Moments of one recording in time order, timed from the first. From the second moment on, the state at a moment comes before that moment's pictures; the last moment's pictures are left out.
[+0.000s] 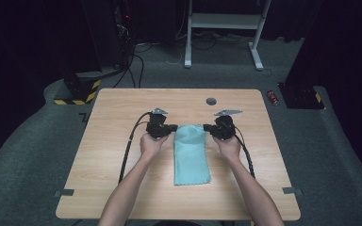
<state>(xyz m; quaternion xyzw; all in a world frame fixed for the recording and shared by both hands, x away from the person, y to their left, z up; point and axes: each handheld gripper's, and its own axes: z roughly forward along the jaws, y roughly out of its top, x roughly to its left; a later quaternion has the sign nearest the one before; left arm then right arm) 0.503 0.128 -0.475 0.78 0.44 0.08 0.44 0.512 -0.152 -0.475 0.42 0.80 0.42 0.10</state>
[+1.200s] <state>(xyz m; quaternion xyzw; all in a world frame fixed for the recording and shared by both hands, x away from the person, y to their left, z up) 0.461 0.122 -0.501 0.82 0.40 0.04 0.41 0.500 -0.140 -0.493 0.38 0.83 0.38 0.13</state>
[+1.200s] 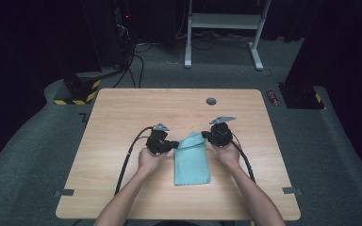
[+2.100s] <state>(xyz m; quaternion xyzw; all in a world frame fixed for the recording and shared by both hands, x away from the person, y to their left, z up) 0.462 0.126 -0.515 0.80 0.44 0.04 0.41 0.522 -0.101 -0.515 0.36 0.86 0.34 0.15</state>
